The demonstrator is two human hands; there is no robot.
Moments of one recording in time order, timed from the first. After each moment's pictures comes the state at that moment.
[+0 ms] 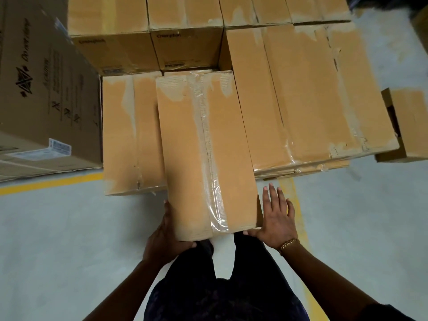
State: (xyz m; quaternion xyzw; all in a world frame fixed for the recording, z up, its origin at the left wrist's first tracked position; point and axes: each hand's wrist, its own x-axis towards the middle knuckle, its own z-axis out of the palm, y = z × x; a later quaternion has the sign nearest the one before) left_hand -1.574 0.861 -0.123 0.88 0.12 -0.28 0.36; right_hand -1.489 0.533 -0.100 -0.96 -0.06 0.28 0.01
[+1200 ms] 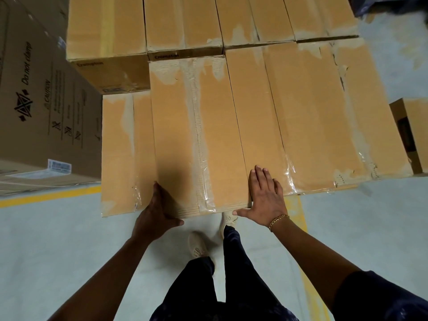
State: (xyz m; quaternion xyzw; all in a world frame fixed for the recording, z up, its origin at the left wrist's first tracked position) left_hand -1.433 0.884 -0.117 0.89 0.18 -0.26 0.34; right_hand -1.343 0.563 -0.102 -0.96 -0.12 0.25 0.00
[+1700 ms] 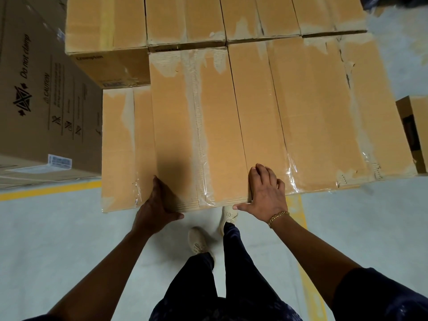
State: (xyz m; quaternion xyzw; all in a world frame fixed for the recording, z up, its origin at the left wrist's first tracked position) left_hand -1.424 0.887 -0.118 0.89 0.19 -0.25 0.33; right_hand -1.334 0.564 -0.102 -0.97 -0.12 0.22 0.00
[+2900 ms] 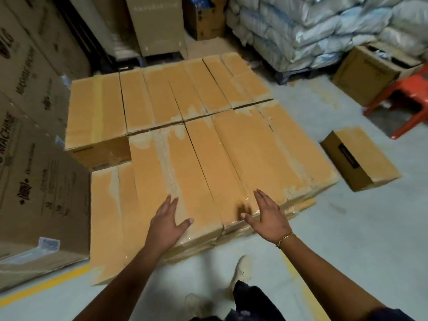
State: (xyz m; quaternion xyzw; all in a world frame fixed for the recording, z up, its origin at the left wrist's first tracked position) left_hand -1.386 0.804 0.000 0.94 0.03 -0.17 0.28; right_hand -1.379 0.484 0.005 -0.97 0.01 0.16 0.20
